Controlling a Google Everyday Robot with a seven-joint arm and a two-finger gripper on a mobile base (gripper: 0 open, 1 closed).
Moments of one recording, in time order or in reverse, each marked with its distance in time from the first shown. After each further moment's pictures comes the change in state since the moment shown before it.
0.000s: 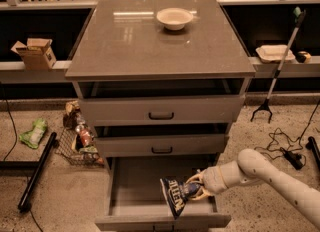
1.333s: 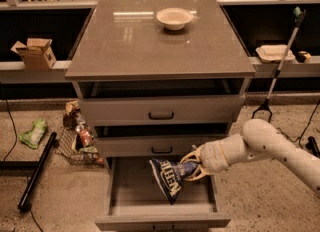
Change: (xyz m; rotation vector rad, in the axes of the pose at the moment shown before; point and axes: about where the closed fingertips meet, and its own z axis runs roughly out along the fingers) arm -0.153 -0.045 -0.068 0.008 0.006 -0.213
